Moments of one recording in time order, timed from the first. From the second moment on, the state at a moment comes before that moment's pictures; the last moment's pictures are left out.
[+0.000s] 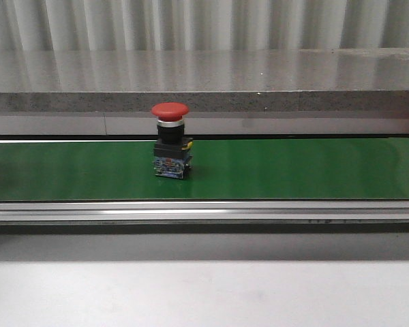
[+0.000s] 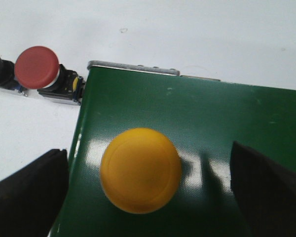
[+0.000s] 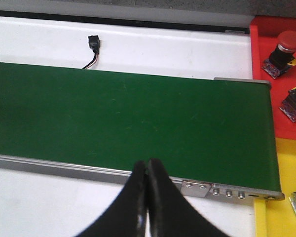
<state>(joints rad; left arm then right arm) -0.13 1.45 -0.98 0.39 0.57 -0.51 -0.15 0.70 -0.72 0.35 0.75 -0.29</state>
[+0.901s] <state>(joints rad) -0.32 0.72 -0.75 0.44 0.61 -0.51 -0.15 0.70 -0.72 0.35 0.75 -0.29</state>
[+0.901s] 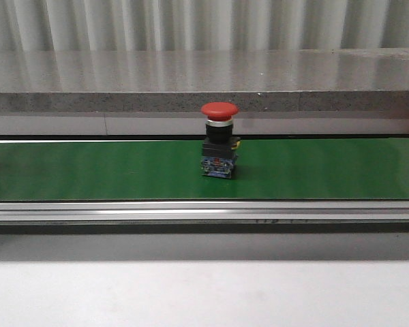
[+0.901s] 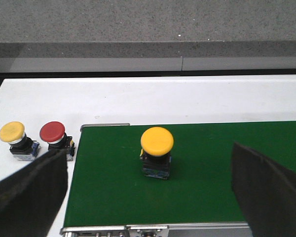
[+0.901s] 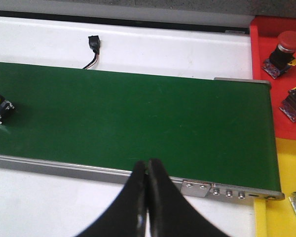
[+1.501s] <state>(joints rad) -0.32 0.30 -0.46 0.44 0.62 -0.51 -0.15 0.70 -0.72 0.35 0.75 -0.29</state>
